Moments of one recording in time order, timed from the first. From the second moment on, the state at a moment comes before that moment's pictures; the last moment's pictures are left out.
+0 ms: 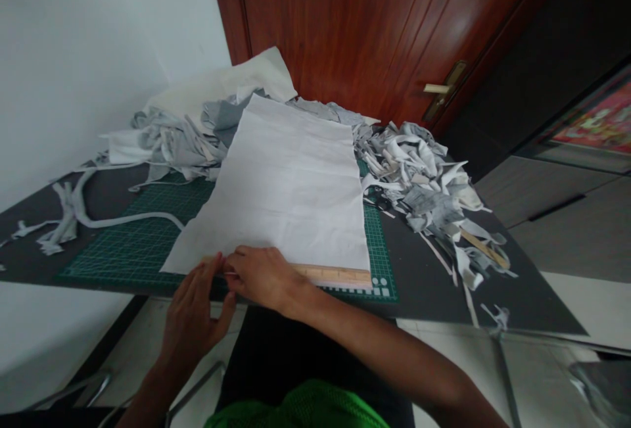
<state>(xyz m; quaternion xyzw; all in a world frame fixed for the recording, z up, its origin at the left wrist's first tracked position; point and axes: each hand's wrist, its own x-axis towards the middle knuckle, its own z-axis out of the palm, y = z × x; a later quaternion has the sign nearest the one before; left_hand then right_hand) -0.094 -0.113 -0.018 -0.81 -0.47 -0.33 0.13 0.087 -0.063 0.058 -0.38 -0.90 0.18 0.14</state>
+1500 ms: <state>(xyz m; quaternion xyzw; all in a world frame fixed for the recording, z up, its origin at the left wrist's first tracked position) -0.092 -0.116 -0.012 -0.82 -0.46 -0.33 0.13 0.252 -0.106 0.063 -0.41 -0.85 0.28 0.17</state>
